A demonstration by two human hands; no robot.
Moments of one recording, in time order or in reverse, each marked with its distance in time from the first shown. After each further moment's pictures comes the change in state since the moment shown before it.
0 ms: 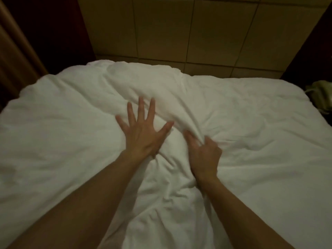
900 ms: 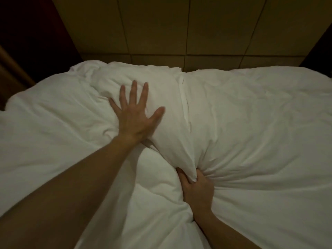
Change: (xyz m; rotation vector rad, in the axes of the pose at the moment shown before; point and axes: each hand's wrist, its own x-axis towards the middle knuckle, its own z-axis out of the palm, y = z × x) left_hand 0.141 -0.022 0.033 0.048 0.042 0.090; right_hand 0.009 0.102 0.071 -0.166 -0.054 0.044
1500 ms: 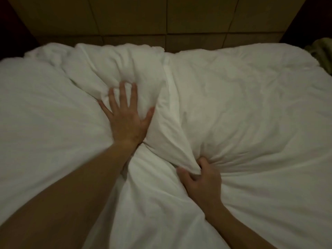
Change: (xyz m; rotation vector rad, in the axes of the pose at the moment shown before) left_hand -0.005 -0.018 0.071 -0.033 0.002 0.067; right_hand -0.009 -0.020 -0.010 -0.068 0.095 -0.105
